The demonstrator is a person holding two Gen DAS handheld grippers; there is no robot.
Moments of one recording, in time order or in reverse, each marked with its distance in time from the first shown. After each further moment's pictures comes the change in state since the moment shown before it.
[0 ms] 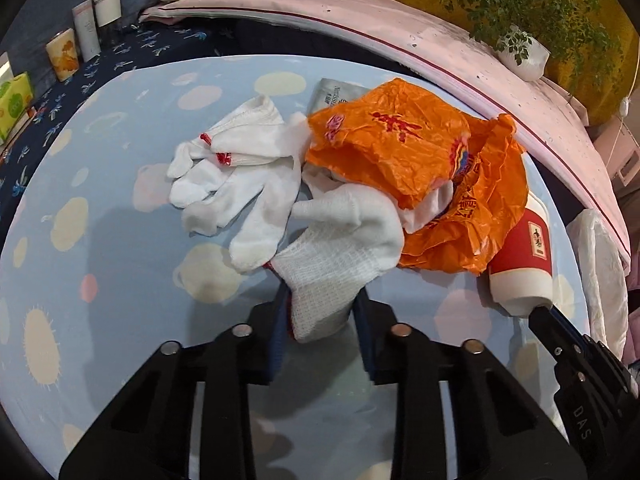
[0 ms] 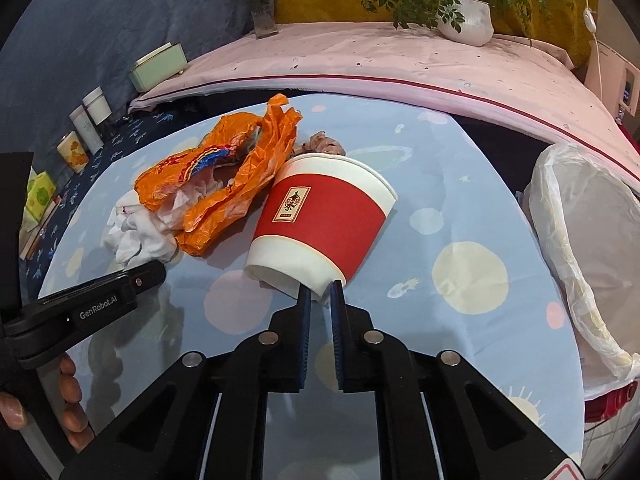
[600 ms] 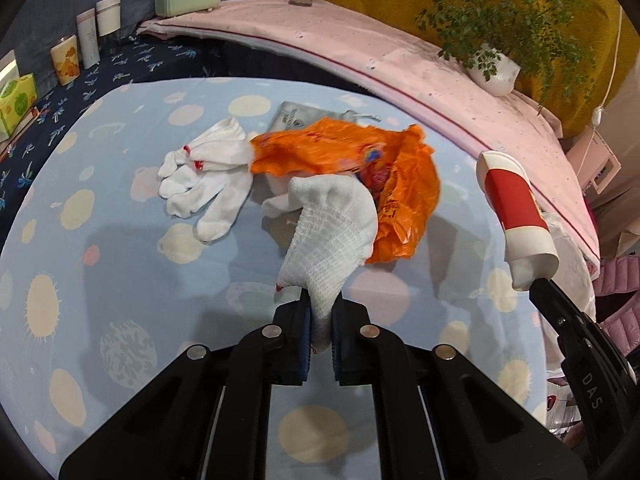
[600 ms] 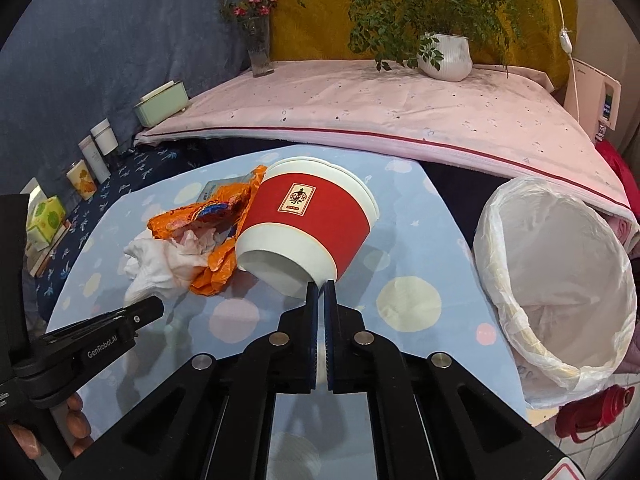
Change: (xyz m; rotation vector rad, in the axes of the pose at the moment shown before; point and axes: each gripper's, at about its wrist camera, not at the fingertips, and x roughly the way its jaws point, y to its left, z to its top) left arm -0.055 -0.039 -0.018 -0.016 -0.065 -0.065; right arm -0.063 -0.025 0.010 0.015 -0.129 0.004
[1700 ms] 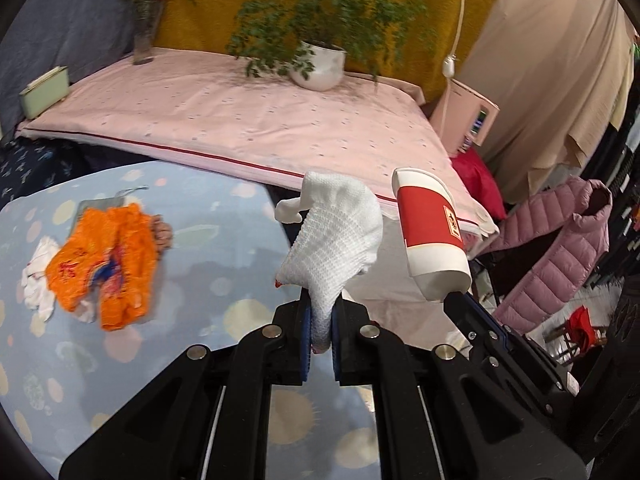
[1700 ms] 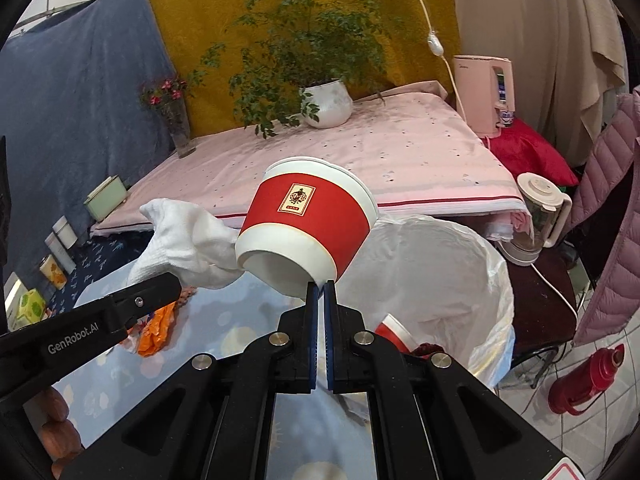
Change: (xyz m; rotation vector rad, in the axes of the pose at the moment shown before) left arm -0.041 -0.227 0.002 0.309 -0.047 -0.286; right arm -0.092 -0.167 0.006 0.241 -0.164 -0.140
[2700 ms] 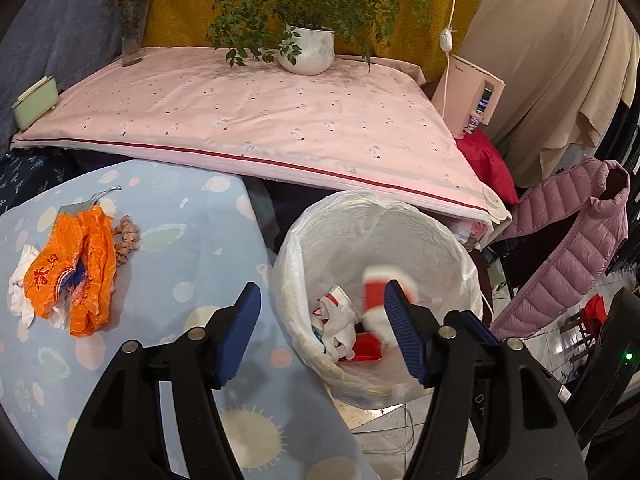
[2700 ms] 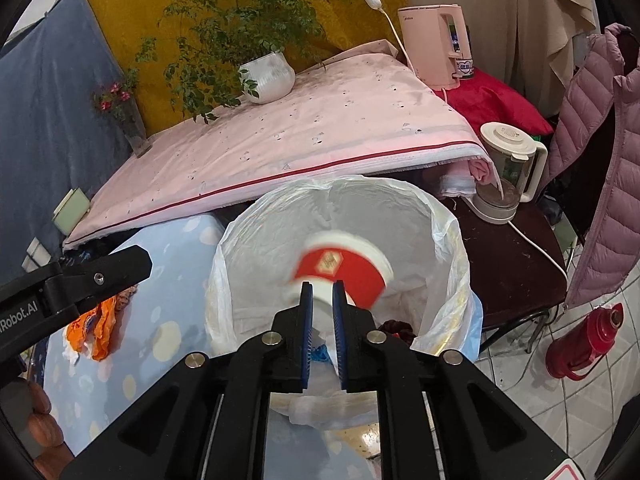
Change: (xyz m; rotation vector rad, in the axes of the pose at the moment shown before) left arm 0.043 -0.032 -0.002 0.030 0.027 0.068; right arm 0.042 -0.062 -0.014 0.096 0.094 -0.051
